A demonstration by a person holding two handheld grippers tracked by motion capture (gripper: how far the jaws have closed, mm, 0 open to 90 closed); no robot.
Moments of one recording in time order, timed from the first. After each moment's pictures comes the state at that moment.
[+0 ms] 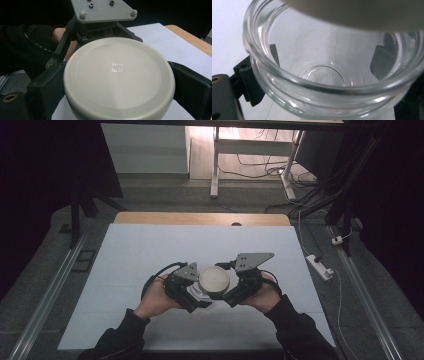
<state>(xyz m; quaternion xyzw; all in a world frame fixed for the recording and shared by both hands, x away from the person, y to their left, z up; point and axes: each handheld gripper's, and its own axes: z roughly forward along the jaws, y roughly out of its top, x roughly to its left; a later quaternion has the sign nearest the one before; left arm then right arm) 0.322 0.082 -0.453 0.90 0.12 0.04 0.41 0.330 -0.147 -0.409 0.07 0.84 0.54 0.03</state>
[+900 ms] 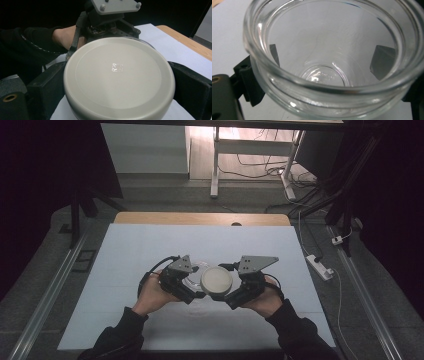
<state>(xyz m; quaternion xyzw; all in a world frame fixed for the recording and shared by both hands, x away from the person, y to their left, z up) 0.335 0.097 -0.453 0.88 0.18 0.07 0.43 0.318 -0.153 -0.408 0.10 0.83 0.54 0.05</state>
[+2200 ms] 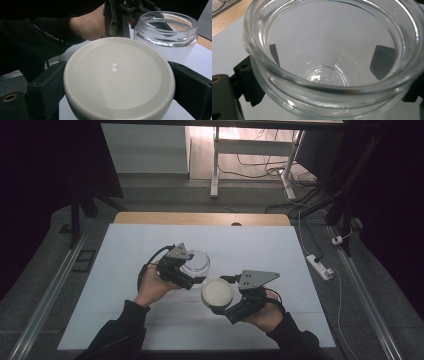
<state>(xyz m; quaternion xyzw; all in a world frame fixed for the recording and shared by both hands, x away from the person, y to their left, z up) 0.361 0.107 -0.449 0.86 0.23 0.10 0.44 0.290 -0.157 -0.425 0.11 0.84 0.53 0.06</state>
